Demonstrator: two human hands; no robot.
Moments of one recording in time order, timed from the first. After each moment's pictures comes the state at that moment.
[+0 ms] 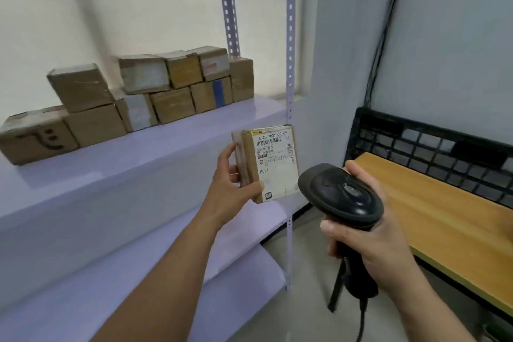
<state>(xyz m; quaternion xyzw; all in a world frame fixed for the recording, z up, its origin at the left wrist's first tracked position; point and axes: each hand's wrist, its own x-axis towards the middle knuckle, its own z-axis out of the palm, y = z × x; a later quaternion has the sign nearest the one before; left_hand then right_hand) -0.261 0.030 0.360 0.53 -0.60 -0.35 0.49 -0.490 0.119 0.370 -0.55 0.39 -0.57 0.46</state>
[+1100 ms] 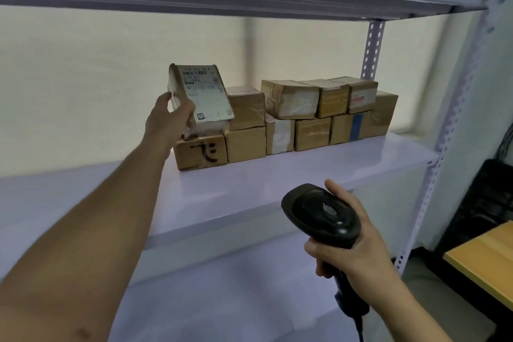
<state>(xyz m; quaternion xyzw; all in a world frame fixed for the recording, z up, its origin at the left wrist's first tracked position) 0.107 0.020 0.496 0.66 -0.39 -0.14 0.62 -0.220 0.062 0.388 -0.66 0.31 -0.44 0.52</state>
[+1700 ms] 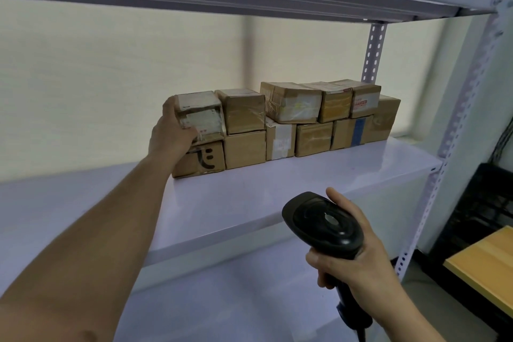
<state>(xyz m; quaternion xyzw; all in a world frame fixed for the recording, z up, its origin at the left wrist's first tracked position) 0.124 -0.016 0.470 0.73 -0.45 -0.02 0.51 -0.209 0.047 0.383 -0.66 0.32 -0.44 0.52</state>
